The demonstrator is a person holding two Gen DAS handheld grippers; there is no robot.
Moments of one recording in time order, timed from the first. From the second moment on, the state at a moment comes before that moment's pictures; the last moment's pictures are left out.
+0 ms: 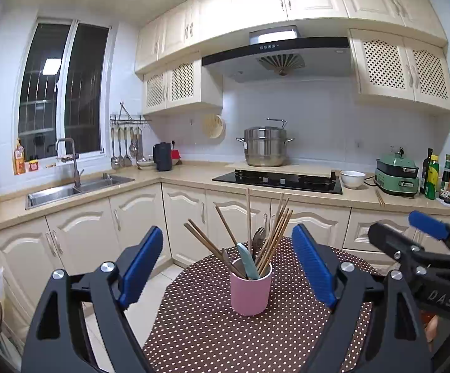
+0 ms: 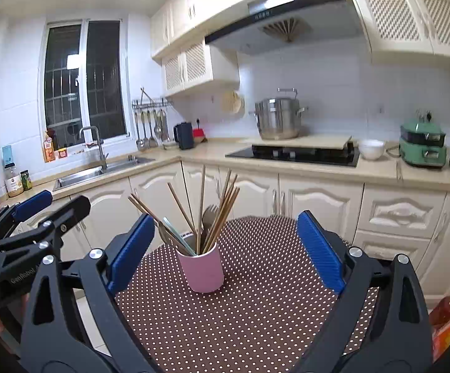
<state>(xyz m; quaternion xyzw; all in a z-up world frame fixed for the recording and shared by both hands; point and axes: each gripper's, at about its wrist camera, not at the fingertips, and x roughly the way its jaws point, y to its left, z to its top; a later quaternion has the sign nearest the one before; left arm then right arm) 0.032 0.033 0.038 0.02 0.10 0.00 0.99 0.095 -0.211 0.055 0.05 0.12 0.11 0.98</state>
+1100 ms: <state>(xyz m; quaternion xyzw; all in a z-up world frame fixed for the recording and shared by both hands) -0.032 0.040 0.057 0.01 0.03 0.02 1.00 0.030 -0.201 0.076 0.00 0.02 0.11 0.99</state>
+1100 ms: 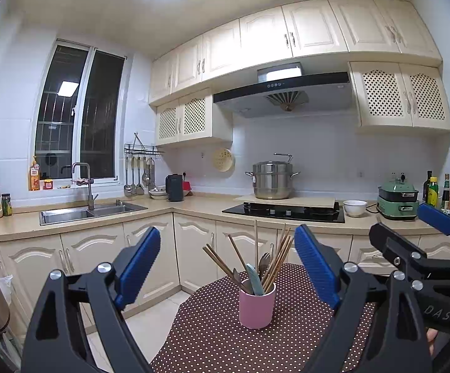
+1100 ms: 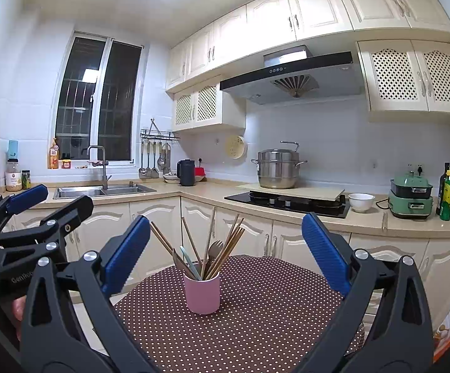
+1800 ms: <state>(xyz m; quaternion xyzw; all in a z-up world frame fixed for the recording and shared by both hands) -0.025 0.039 0.053 0.01 0.03 0.01 1.00 0.036 -0.204 0.071 0.01 0.02 0.12 0.99</state>
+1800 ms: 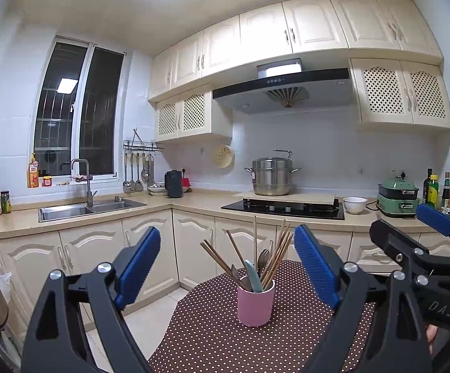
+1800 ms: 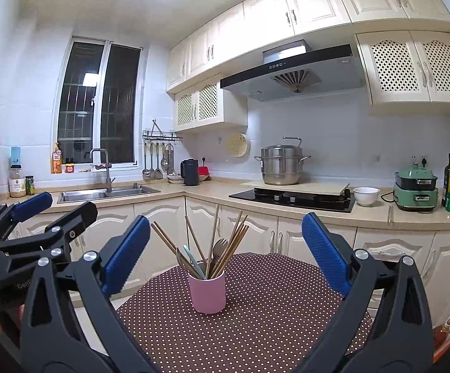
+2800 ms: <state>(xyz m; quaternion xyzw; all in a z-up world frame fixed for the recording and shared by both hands) -0.020 0.035 0.051 0.01 0.04 0.02 1.00 0.042 -0.212 0.069 0.03 0.03 0.13 0.99</state>
